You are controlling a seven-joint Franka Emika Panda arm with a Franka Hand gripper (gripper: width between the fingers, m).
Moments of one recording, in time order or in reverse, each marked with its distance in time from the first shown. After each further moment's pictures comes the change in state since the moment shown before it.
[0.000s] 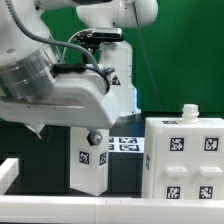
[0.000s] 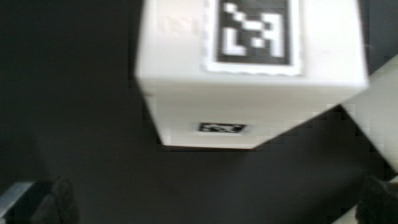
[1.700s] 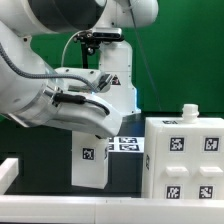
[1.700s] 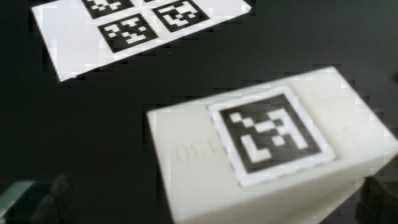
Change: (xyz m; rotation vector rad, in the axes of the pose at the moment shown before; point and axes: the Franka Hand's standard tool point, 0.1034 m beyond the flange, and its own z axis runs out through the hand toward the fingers) arm -0.041 0.016 0.029 -0.024 -0.389 0.080
